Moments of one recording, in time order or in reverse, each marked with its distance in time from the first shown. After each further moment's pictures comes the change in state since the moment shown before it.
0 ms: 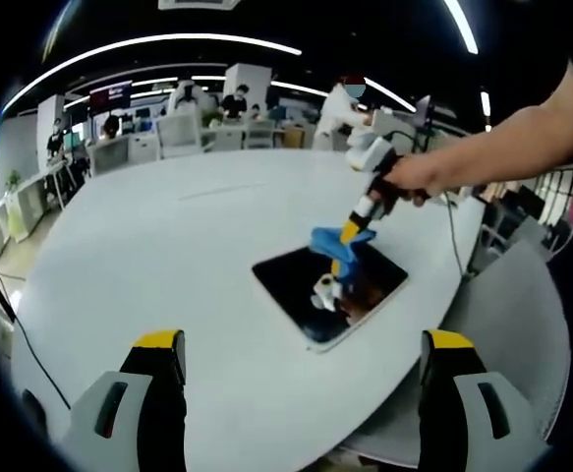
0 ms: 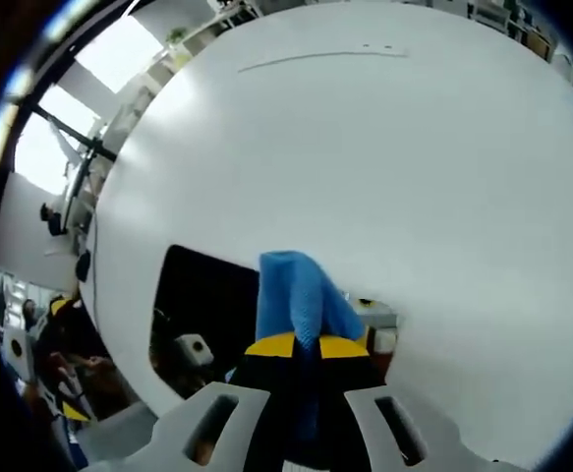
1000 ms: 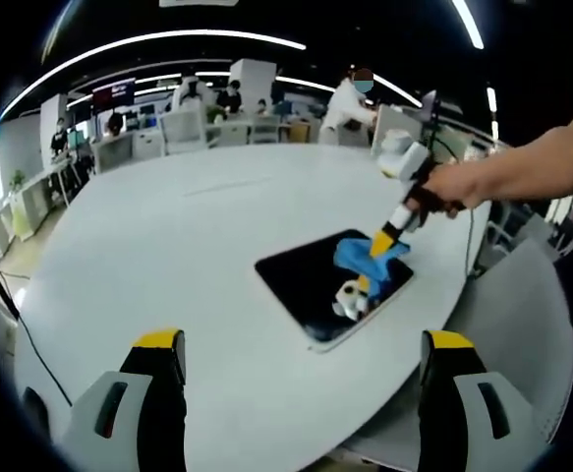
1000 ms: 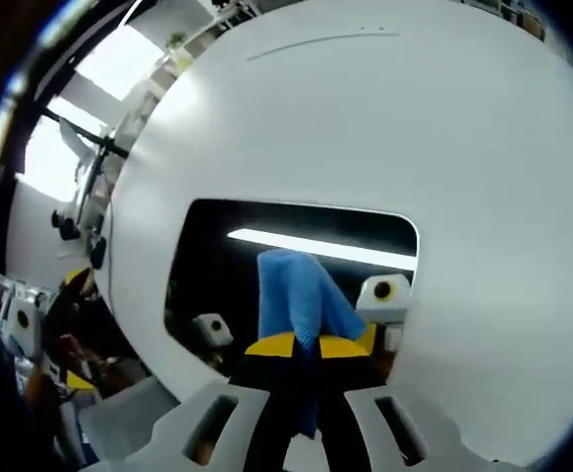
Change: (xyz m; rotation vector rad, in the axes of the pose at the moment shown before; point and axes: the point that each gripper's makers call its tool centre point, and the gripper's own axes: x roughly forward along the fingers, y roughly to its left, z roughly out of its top) left arm 0.004 -0.001 -0.001 -0.002 0.023 0.031; right arm -0.009 0.017 -0.055 0.045 0.016 0.066
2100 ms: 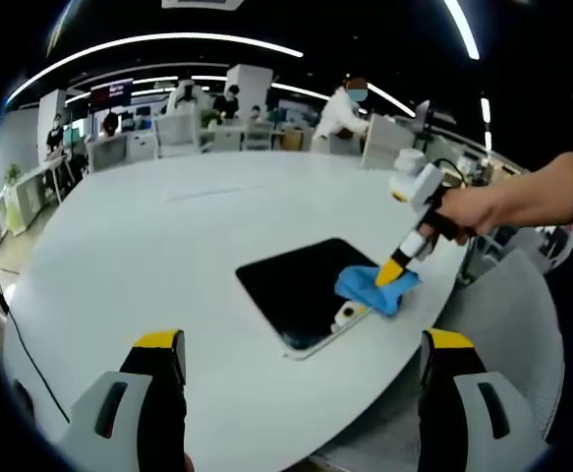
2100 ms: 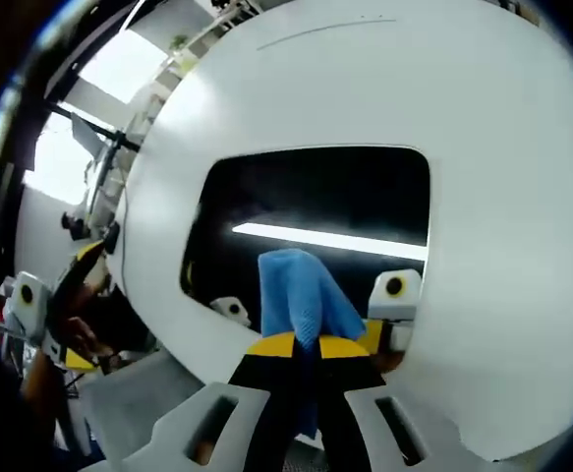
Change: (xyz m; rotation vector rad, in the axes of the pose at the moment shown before) left arm 0.001 -0.021 0.003 -0.024 -0.040 -0.048; right arm -0.006 0.017 -0.047 0.021 0.010 0.049
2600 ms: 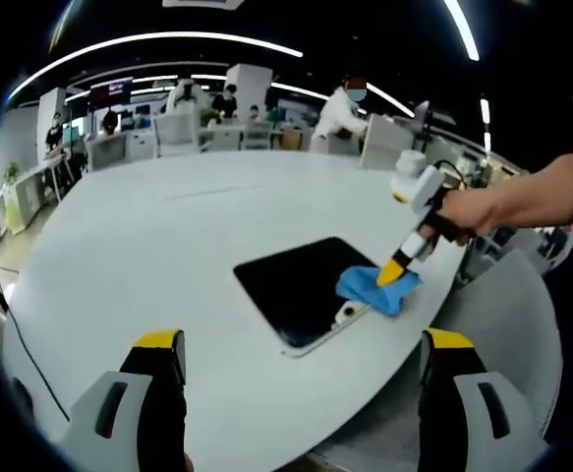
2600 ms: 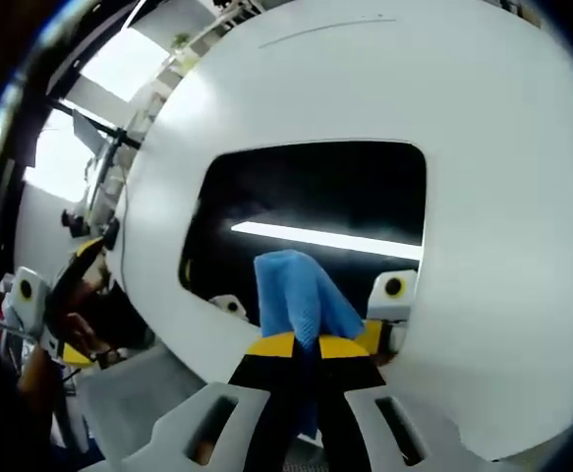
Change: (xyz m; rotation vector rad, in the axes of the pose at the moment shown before) left arm -0.002 -0.001 -0.001 -0.002 0.007 -0.003; right arm -0.002 -0.004 -0.003 -0.007 0.000 -0.003
